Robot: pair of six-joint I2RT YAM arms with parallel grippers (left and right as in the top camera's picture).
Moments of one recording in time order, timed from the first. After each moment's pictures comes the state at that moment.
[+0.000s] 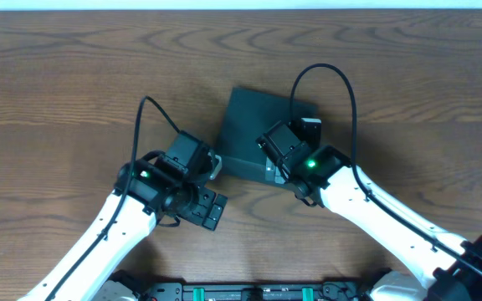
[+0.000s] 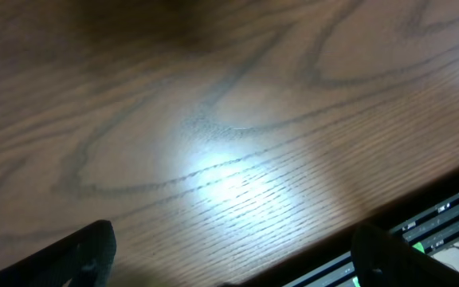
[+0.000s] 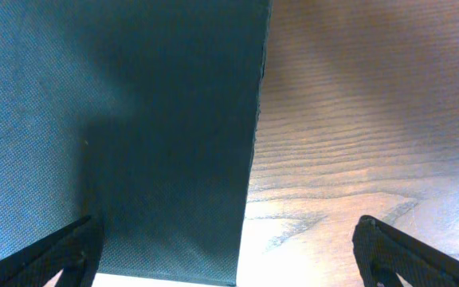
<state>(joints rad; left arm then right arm) -0.57 1.23 0.95 -1.09 0.18 -0.14 0.70 1.49 1.03 -0.85 0.38 0.78</state>
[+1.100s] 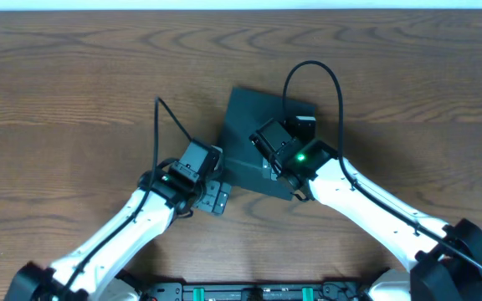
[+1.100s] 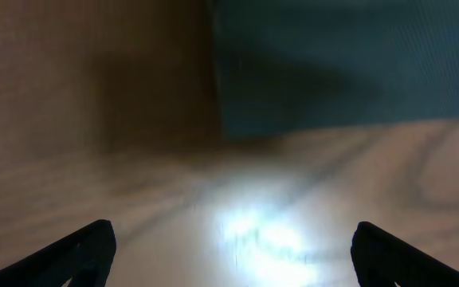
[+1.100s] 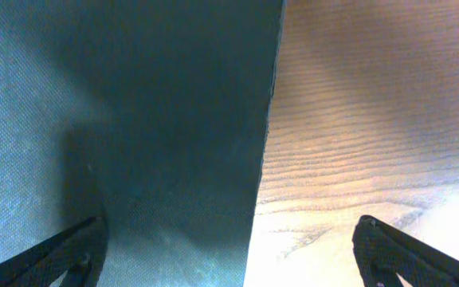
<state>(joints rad) -0.58 1.37 0.73 -0.59 -0.01 -0.23 0.70 1.57 1.06 -0.83 0.41 0.78</state>
